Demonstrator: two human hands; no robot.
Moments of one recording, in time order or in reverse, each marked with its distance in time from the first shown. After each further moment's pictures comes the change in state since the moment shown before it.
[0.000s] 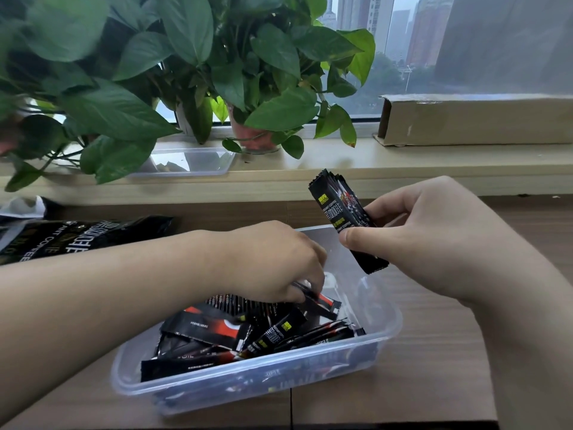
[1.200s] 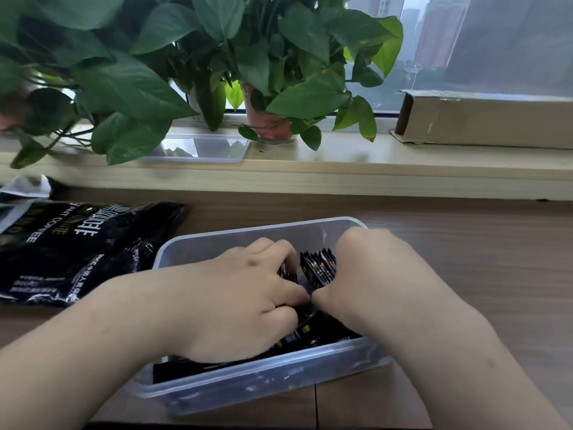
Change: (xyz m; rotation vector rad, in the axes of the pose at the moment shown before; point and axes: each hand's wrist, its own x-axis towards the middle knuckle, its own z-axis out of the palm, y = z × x) left_hand -0.065 0.032 0.005 -0.302 -0.150 -0.429; right_hand 0.000 -0.023 0.079 -0.629 -0.108 0.066
